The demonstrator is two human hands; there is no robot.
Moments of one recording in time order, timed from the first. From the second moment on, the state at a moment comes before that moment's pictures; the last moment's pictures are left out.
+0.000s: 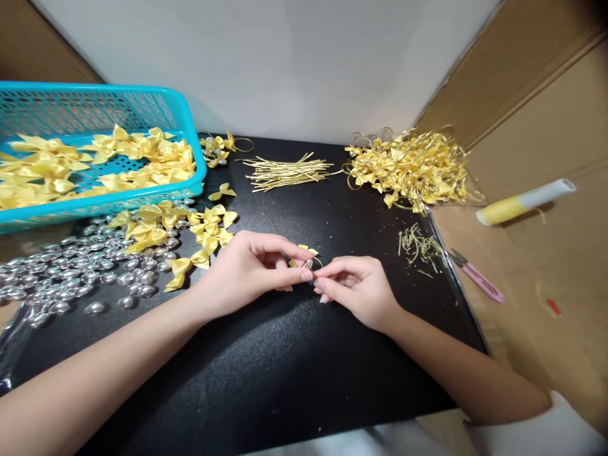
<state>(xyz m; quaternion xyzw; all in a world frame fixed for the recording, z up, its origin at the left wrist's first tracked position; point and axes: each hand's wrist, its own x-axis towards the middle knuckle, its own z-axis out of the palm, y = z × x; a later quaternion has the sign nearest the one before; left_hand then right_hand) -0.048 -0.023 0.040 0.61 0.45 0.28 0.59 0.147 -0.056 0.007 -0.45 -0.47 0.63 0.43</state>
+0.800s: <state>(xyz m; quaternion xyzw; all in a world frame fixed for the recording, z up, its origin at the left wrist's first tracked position) -0.050 -0.024 0.042 0.72 0.41 0.26 0.49 0.143 -0.053 -0.001 -0.43 -0.43 0.68 0.40</state>
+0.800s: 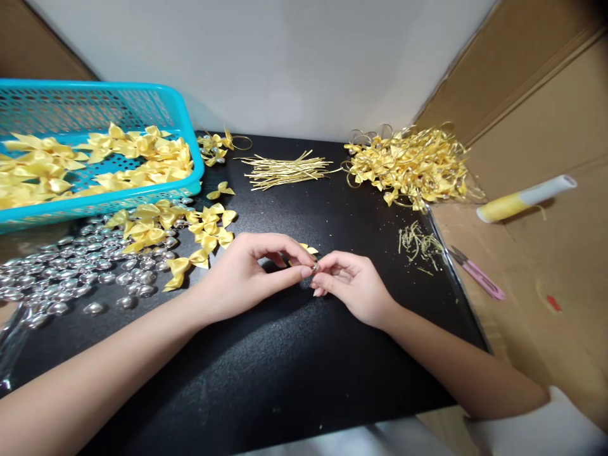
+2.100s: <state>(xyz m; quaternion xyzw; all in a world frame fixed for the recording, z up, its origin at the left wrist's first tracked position) -0.045 -0.037 0.056 0.80 0.38 0.35 0.31 0.152 -0.044 0.009 -0.34 -0.73 0.32 0.49</state>
